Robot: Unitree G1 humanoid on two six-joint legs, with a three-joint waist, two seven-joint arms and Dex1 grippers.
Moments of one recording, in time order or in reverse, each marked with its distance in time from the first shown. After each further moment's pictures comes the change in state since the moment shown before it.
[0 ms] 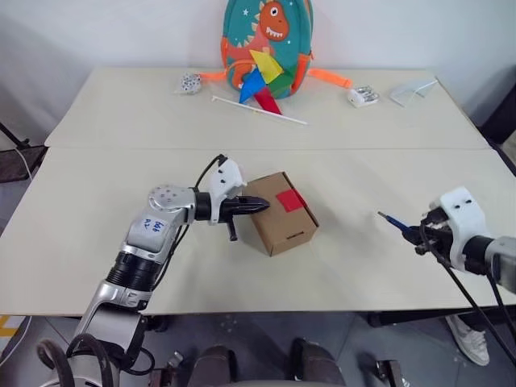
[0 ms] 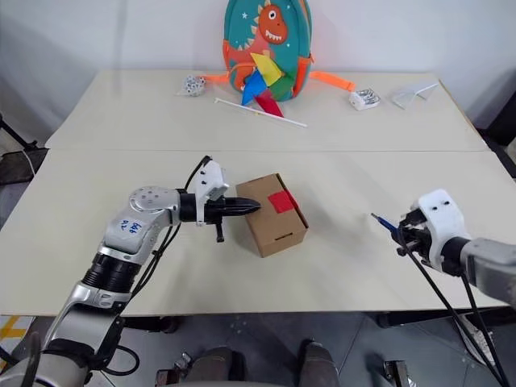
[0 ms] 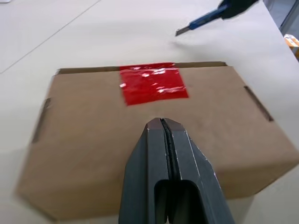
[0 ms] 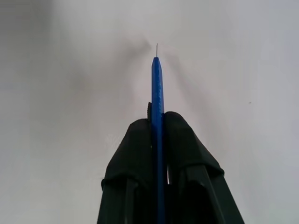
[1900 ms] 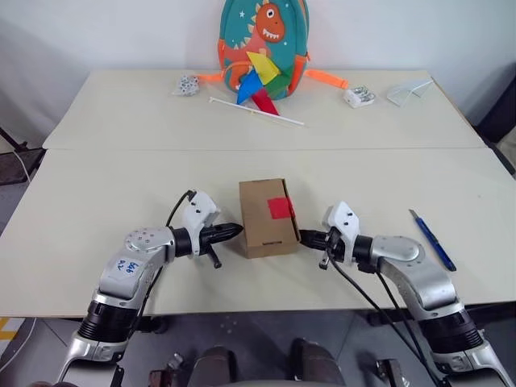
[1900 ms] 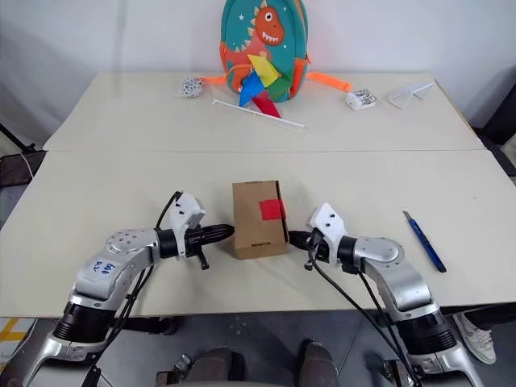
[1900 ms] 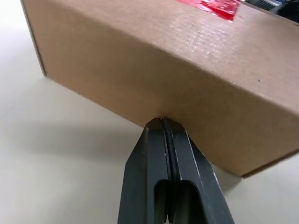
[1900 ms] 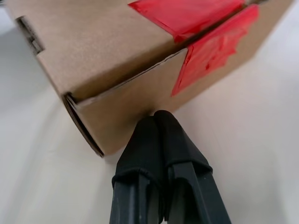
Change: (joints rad) left arm 0.328 0.056 0.081 -0.298 -0.073 0.218 0.240; right arm -0.354 0.676 0.282 0.081 -0.535 -0.102 0.567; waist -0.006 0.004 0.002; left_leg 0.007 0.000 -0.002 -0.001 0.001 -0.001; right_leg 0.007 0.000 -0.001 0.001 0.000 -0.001
